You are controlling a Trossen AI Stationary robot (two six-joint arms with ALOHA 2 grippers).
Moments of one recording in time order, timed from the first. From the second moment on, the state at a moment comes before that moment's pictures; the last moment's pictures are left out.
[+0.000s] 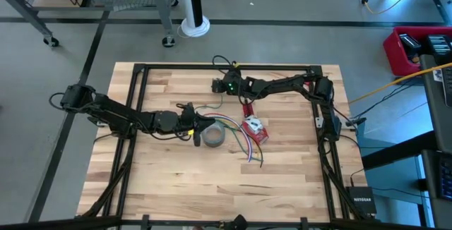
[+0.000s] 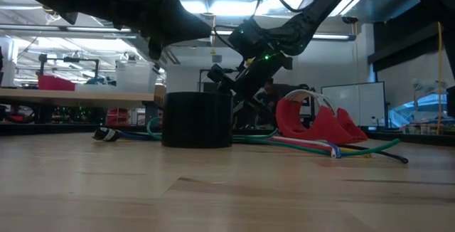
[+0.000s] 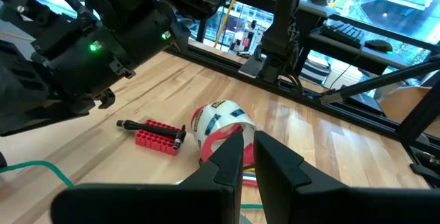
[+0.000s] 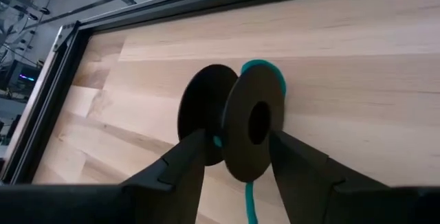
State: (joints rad) left arm -0.14 1.35 0.50 0.69 -0.39 -0.34; right arm -0.35 2.06 1.28 0.12 0.24 1.02
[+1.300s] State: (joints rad) left arm -0.14 1.24 0.50 0.55 -0.50 -0.29; right arm -0.35 2.05 1.28 0.12 0.23 0.94
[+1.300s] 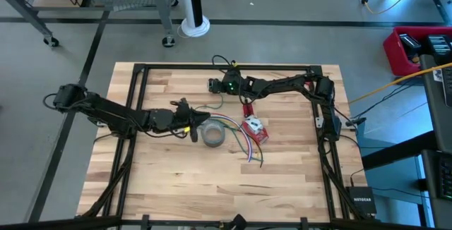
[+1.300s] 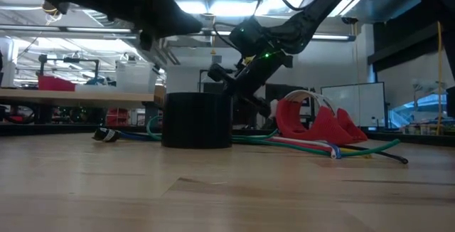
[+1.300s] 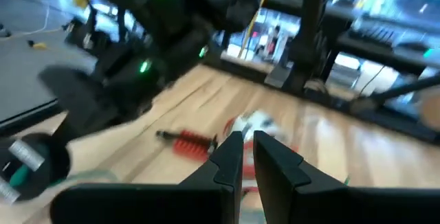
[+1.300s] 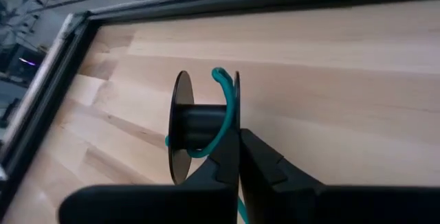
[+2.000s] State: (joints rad) left arm -0.02 1.21 0.50 0.27 -0.57 -0.39; right arm -0.35 1.97 1.28 0.25 0.10 0.94
